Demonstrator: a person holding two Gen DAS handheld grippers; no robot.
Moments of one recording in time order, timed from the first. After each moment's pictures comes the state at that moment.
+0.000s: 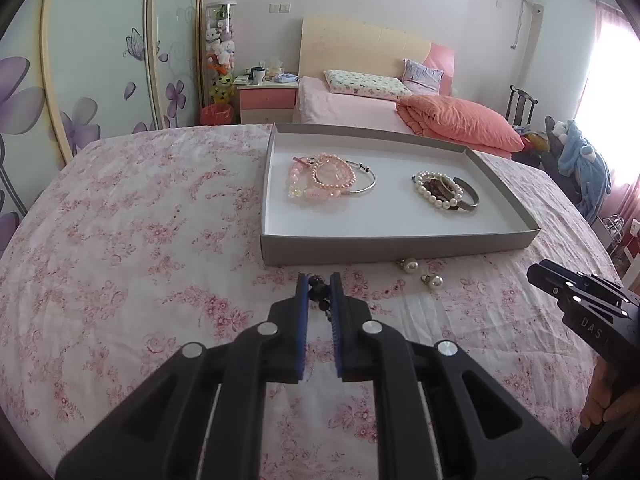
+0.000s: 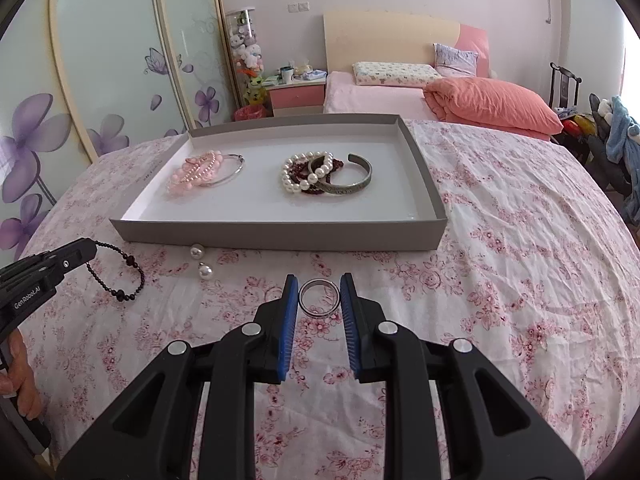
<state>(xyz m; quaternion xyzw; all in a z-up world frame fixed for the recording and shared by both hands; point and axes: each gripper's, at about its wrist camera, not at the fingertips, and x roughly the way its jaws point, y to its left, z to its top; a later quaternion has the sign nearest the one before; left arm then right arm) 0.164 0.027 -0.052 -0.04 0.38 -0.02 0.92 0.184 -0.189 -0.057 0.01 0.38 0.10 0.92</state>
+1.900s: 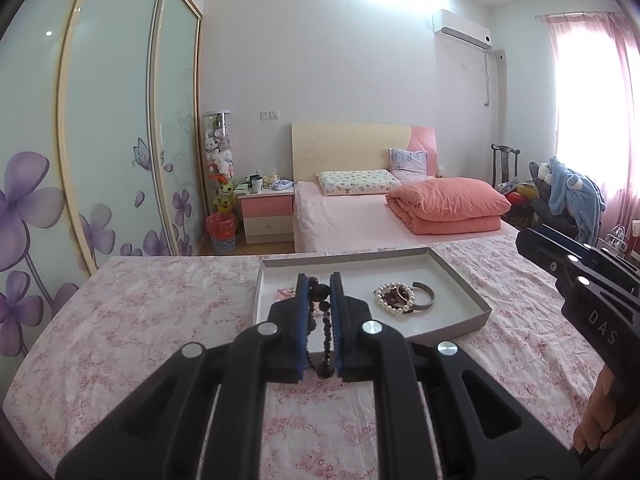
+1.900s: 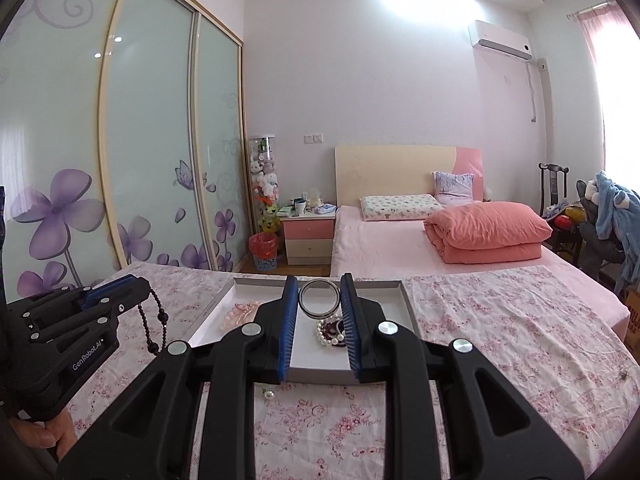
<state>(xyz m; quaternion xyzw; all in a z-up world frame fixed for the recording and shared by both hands) 0.116 -0.023 0.042 0.01 0.19 -0.02 0.98 0.128 -0.179 0.041 0.02 0.14 0.11 0.98</state>
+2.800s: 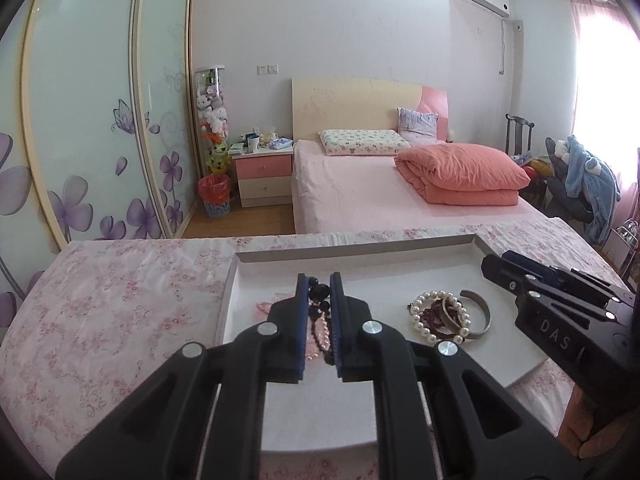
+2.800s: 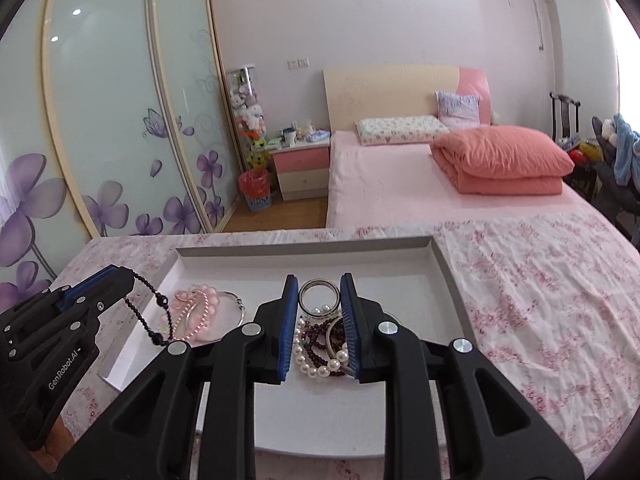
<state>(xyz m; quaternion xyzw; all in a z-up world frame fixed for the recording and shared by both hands) 0.275 -0.023 -0.013 0.01 0.27 -0.01 0.96 0.294 -0.172 -0.029 0.05 0.29 0.10 0.95</state>
